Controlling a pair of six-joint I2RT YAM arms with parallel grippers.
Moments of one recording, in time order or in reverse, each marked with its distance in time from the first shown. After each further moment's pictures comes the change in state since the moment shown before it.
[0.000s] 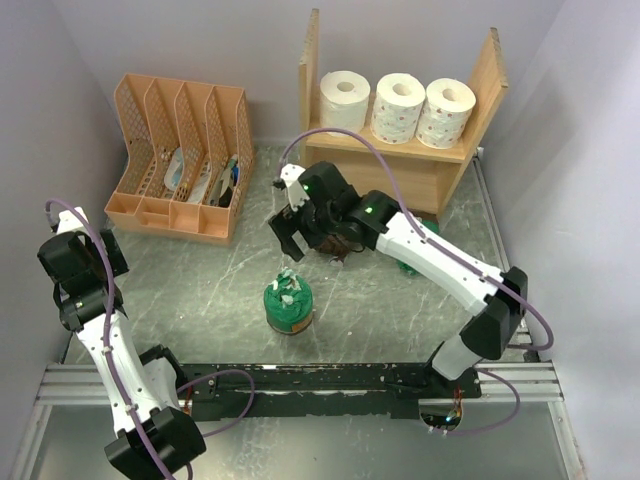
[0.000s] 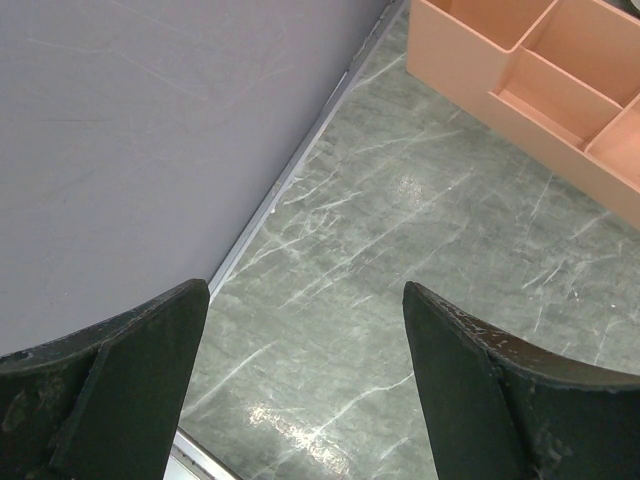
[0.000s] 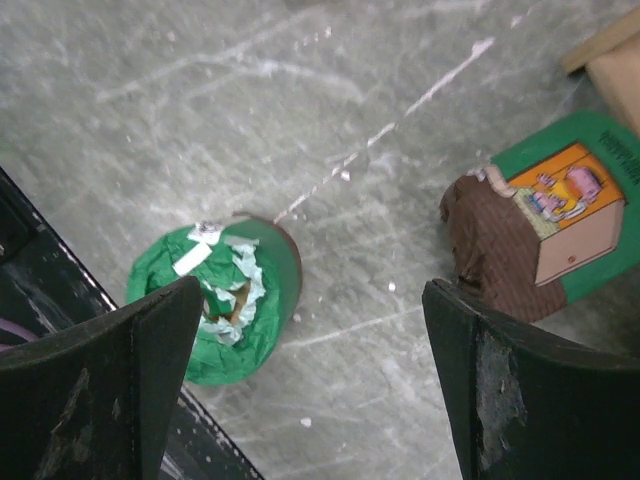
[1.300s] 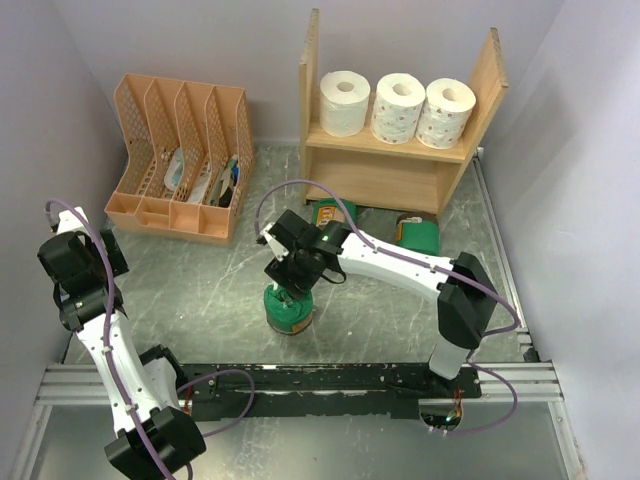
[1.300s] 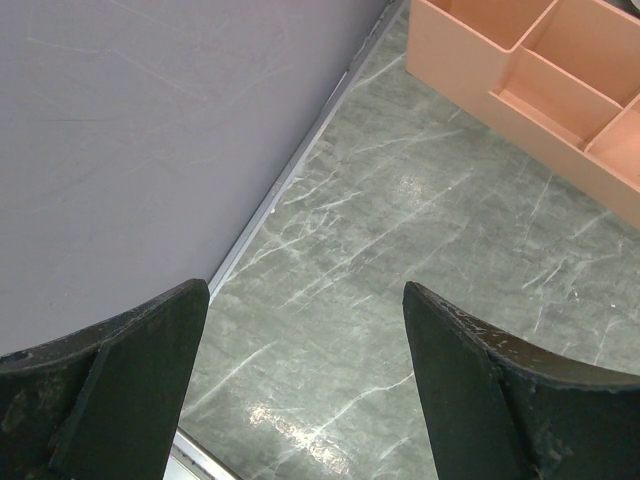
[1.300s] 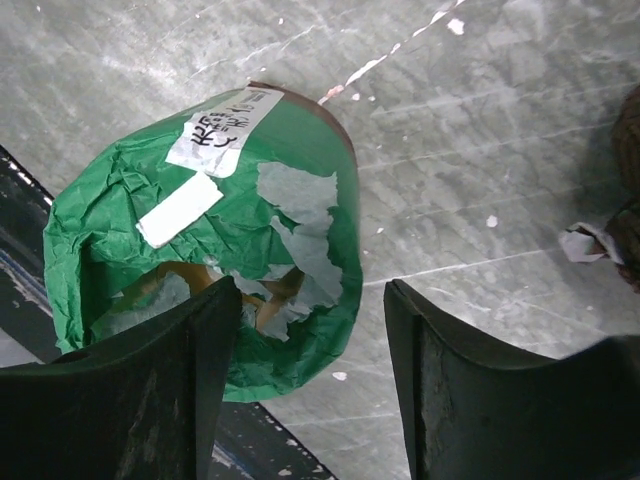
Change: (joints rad) left arm 0.000 0.001 0.000 0.000 0.001 0.000; right arm 0.129 0.157 -0.166 -0.048 0.031 0.024
